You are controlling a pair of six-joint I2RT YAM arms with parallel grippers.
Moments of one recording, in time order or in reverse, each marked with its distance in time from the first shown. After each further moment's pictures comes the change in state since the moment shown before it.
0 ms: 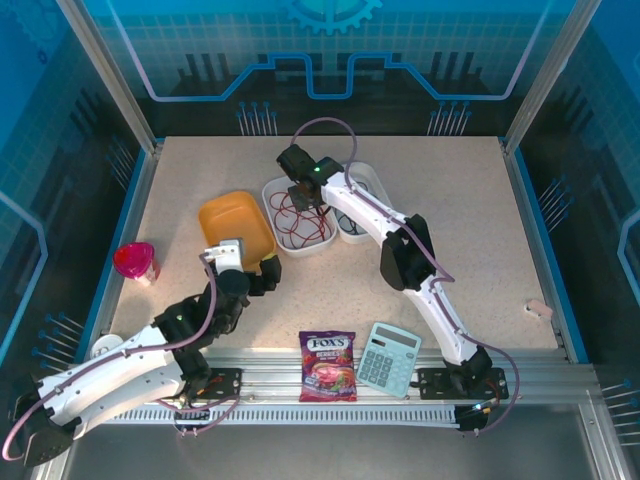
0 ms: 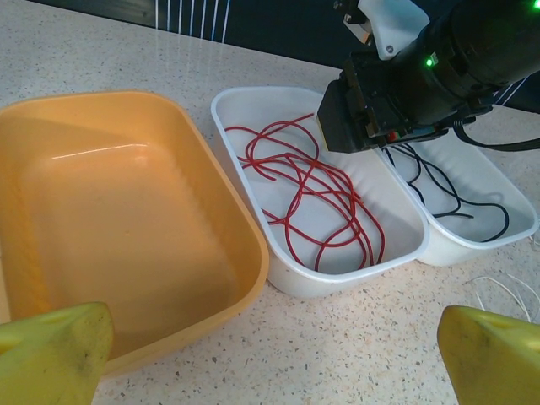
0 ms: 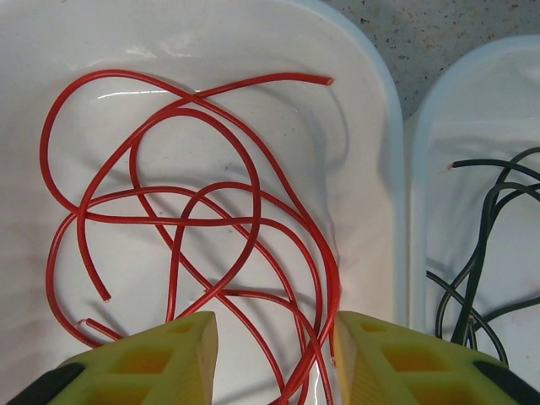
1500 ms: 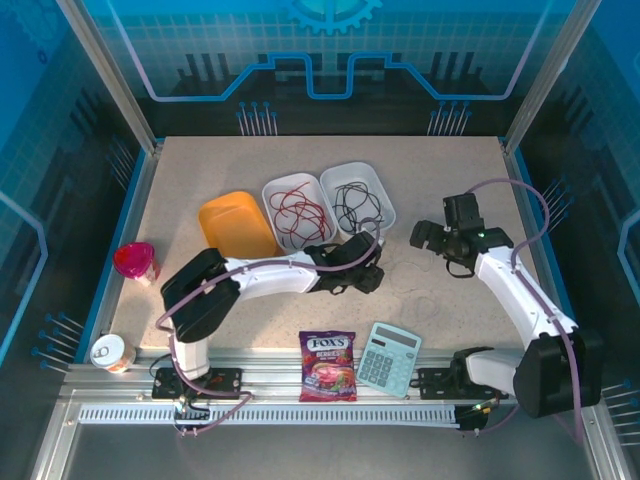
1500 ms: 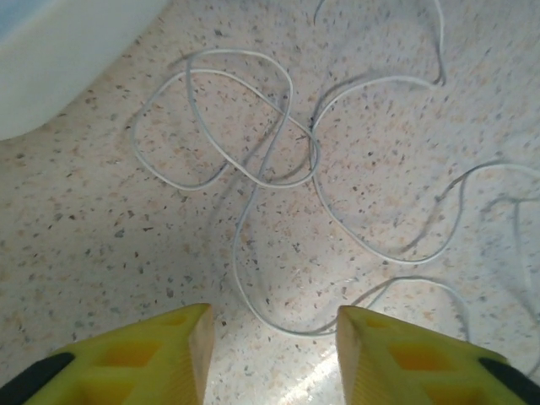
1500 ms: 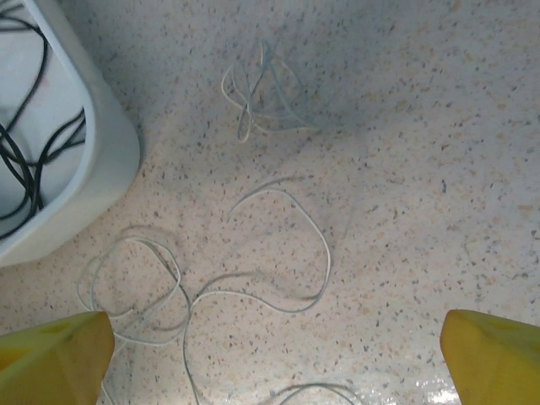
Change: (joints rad) left arm -0.124 1.212 0.785 -0.008 0.576 0.166; right arm -0.567 -1.297 -1.540 0.352 -0.197 0.192
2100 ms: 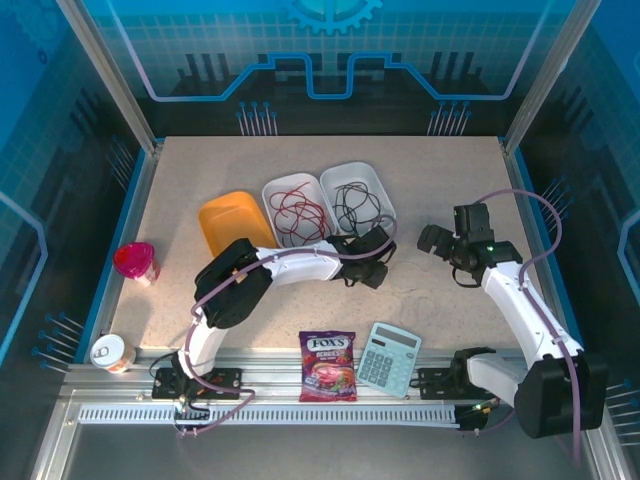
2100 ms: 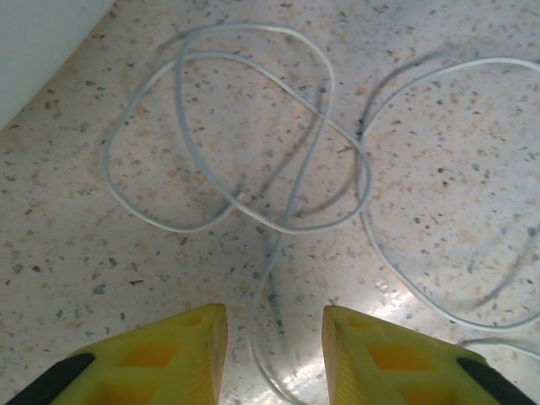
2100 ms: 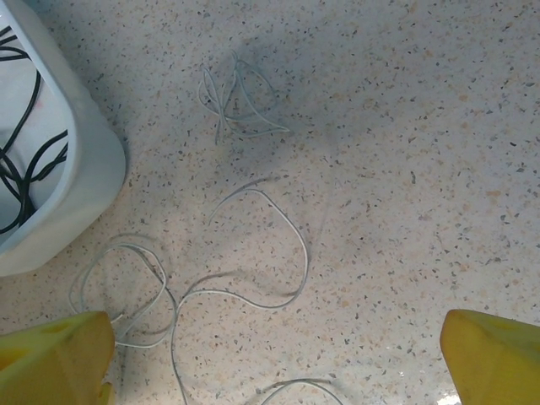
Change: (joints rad) left arm 0.025 0.195 0.219 -0.164 0.002 0.025; right arm -0.040 -0.092 -0.071 0.023 -0.006 0.018
